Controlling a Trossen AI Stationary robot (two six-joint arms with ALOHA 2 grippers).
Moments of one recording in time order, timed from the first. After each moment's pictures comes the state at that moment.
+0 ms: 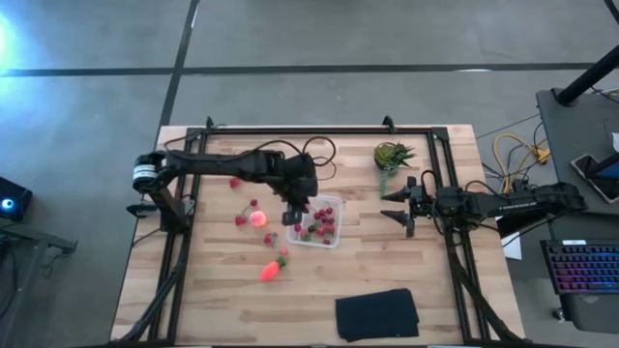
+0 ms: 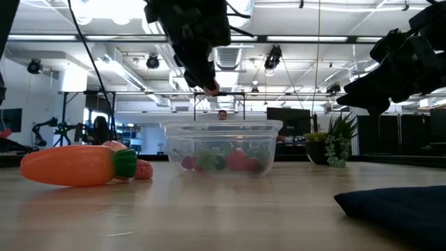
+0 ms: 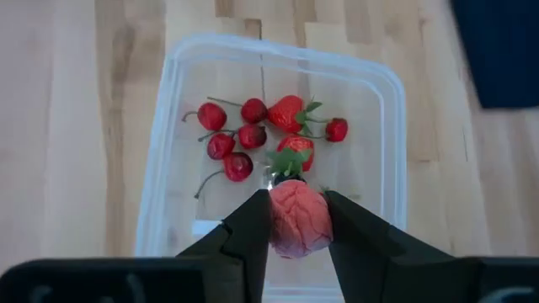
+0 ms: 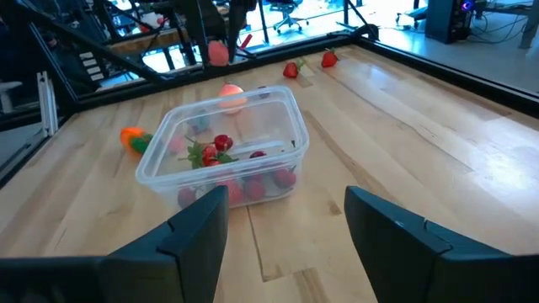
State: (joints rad) left arm 0.14 1.70 1.40 -0.72 0.25 0.08; right arm 0.02 0.40 0.01 0.17 0.16 0.23
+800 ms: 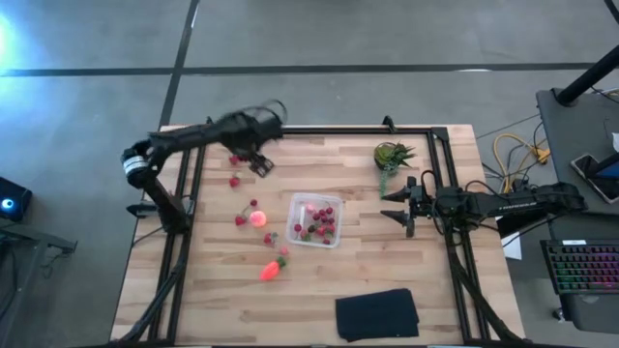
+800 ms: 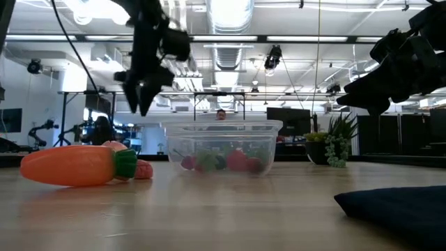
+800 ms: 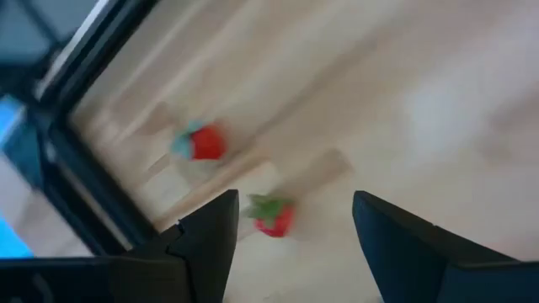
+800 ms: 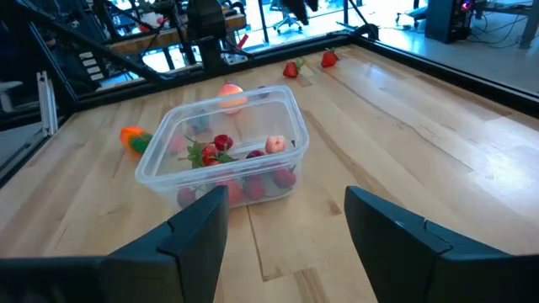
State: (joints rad) left arm 0.52 1.62 1.37 -1.25 -0.27 -0.37; right arm 0.02 0.40 0.01 0.17 0.16 0.23
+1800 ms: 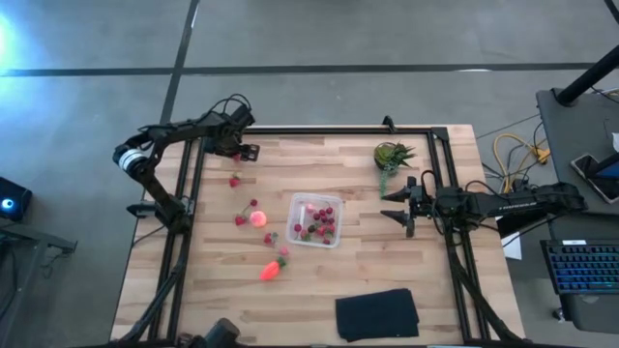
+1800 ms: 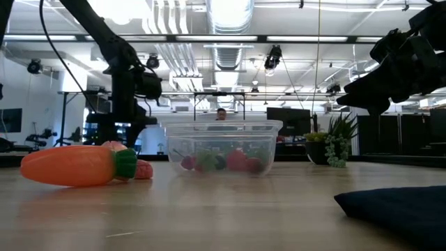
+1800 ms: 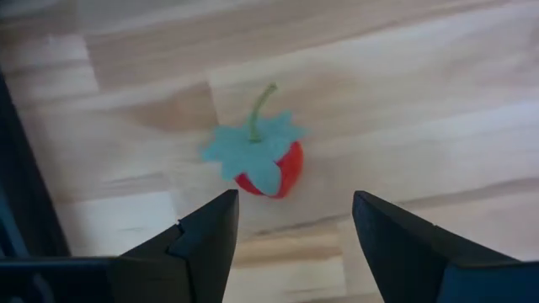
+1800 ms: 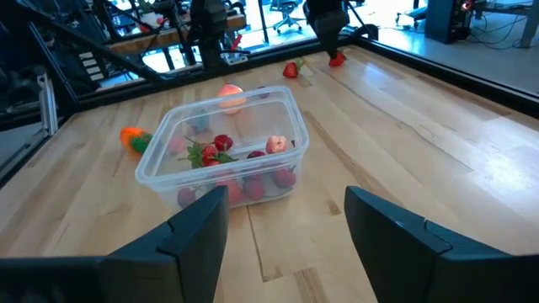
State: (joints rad) left arm 0.90 1.62 1.01 -0.78 -0.13 -0.46; right arm 0.02 0.40 0.01 0.17 0.16 0.23
